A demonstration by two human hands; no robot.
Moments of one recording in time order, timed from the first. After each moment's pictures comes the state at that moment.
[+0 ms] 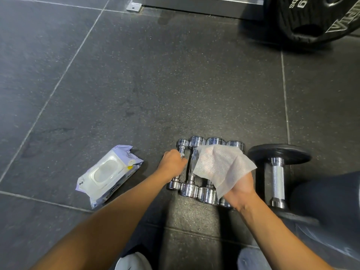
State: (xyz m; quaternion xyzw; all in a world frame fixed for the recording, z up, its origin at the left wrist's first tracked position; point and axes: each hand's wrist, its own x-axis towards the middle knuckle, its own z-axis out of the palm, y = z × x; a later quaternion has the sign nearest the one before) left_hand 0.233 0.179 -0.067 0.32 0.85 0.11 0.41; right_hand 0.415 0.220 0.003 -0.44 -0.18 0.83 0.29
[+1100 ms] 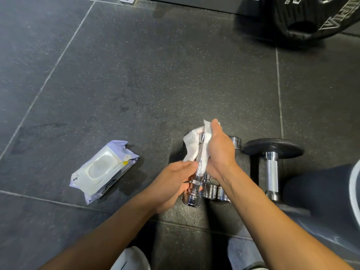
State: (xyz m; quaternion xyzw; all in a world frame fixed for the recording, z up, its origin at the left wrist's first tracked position) left_hand 0.280 0.116 0.023 0.10 0.55 0.48 0.68; right_hand 0.352 0.235 0.040 -0.56 -0.27 0.73 0.29
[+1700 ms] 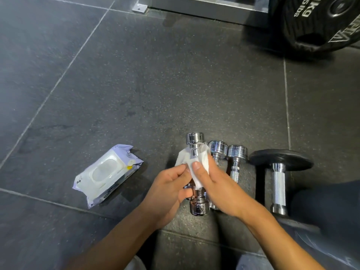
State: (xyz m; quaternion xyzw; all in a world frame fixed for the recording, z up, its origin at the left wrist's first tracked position) left_hand 0.274 0.102 0.026 0.09 0.51 0.59 0.62; right_hand 0.399 0.203 0.046 -0.35 -0.73 0.58 -0.01
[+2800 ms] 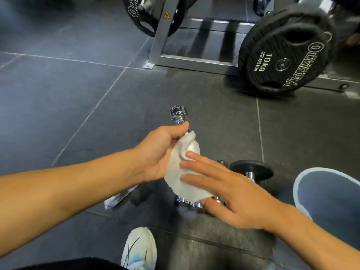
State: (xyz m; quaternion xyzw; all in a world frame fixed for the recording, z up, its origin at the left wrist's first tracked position) left_hand 0.270 0.123 0.235 0.07 0.52 0.51 0.68; right_hand 0.484 0.179 0.205 -0.02 -0.95 0.27 0.13
